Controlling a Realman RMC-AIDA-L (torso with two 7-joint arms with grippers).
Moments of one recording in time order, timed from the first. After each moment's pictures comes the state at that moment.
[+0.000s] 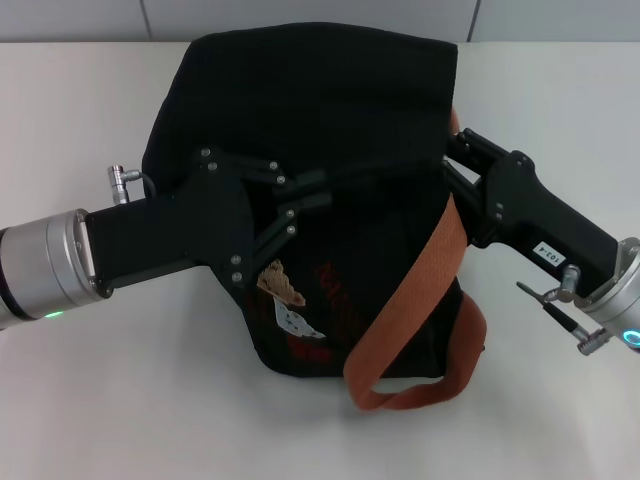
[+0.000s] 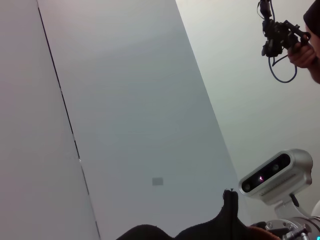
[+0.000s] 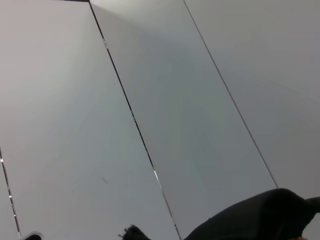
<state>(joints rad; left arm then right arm) -0.48 -2.08 0.89 0.42 1.55 1.79 -0.59 0.54 2.09 -0.08 0.08 -2.05 -1.69 0.78</state>
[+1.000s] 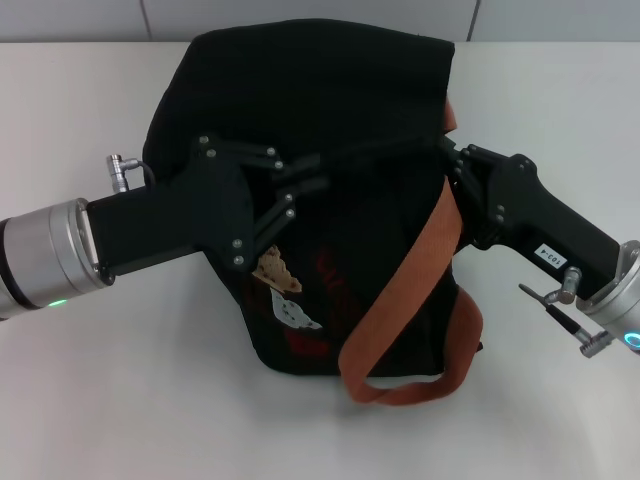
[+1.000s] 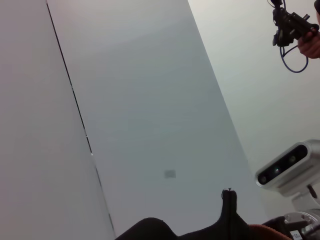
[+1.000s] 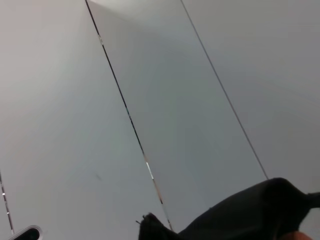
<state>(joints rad) -0.49 -2.08 0.88 0.42 1.54 1.76 -0.58 0.53 2.09 -0.08 0.08 -2.05 -1.67 0.77</state>
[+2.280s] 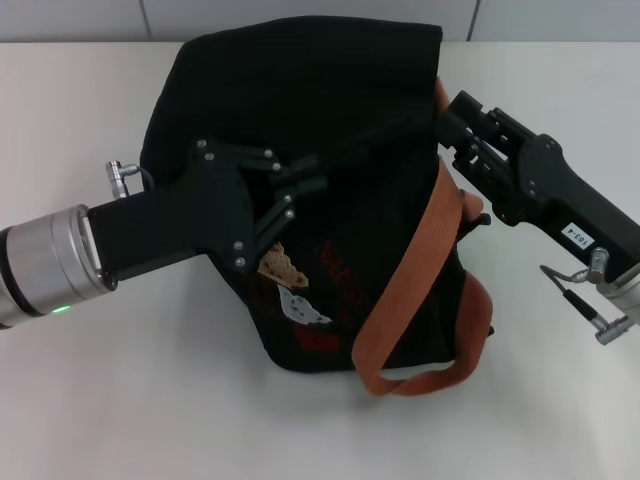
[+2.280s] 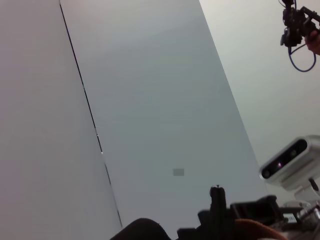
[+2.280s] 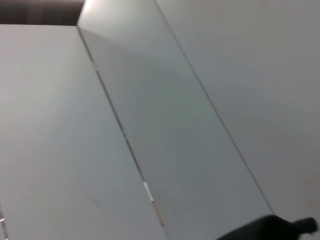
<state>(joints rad) -0.47 -2.08 0.94 0.40 1.47 1.73 -0.56 0.53 2.08 -0.03 0.06 -2.05 -1.72 0.85</state>
